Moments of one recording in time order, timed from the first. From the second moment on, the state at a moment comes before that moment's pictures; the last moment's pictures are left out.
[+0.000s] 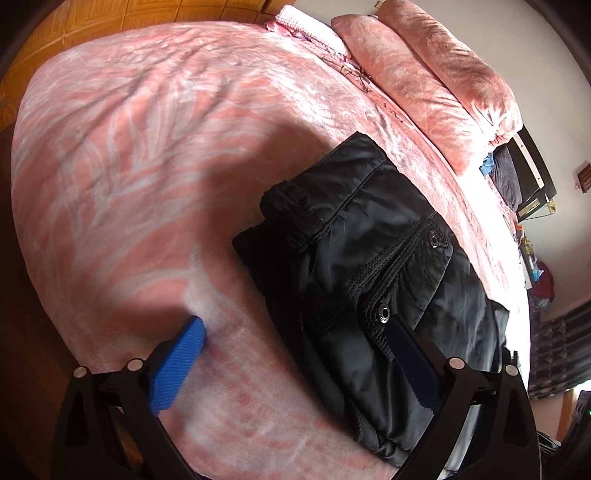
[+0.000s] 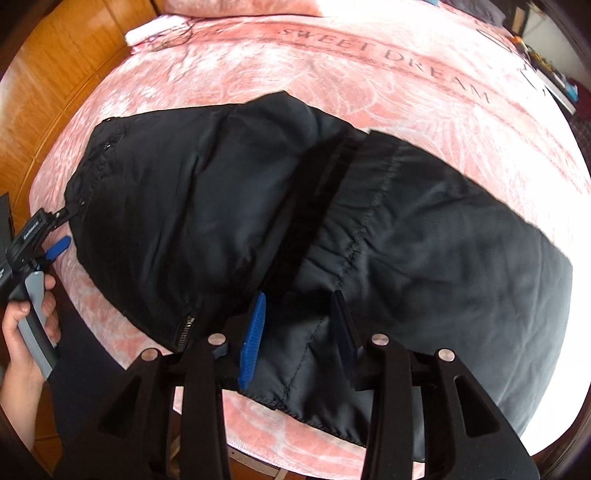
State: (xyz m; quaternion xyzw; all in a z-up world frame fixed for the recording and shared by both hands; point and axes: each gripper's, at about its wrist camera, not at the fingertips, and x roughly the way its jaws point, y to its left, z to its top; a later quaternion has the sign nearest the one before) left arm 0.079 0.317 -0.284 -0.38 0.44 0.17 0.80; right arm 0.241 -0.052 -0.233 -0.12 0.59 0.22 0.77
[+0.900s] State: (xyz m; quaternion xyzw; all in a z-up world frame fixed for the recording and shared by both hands) left arm 0.064 0.374 -0.298 -0.55 0.41 0.16 0.71; right arm 0.318 0.258 -0.227 -0.45 0.43 0.53 0.58
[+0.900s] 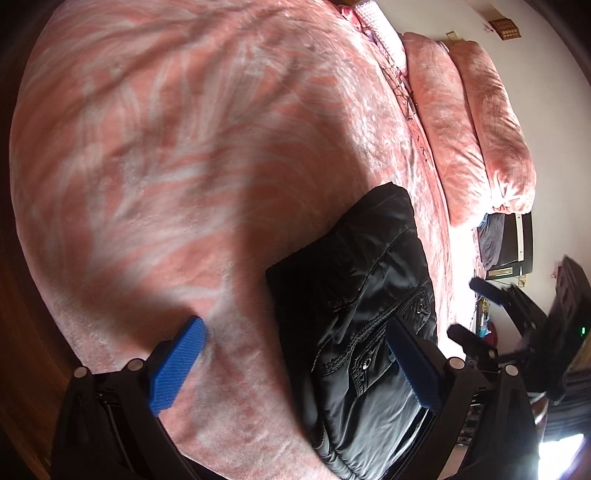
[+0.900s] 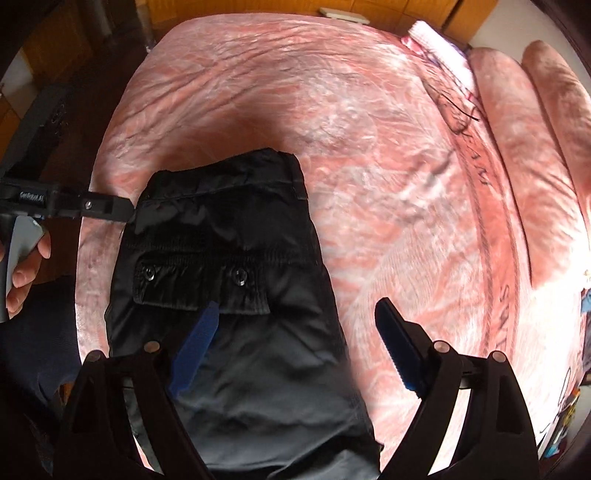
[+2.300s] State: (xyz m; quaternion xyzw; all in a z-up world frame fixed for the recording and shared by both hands) left arm 0.099 0.359 -0.238 -0.56 0.38 0.09 0.73; right arm 0.368 0.334 -0.211 -0.30 0.61 0.62 0.41
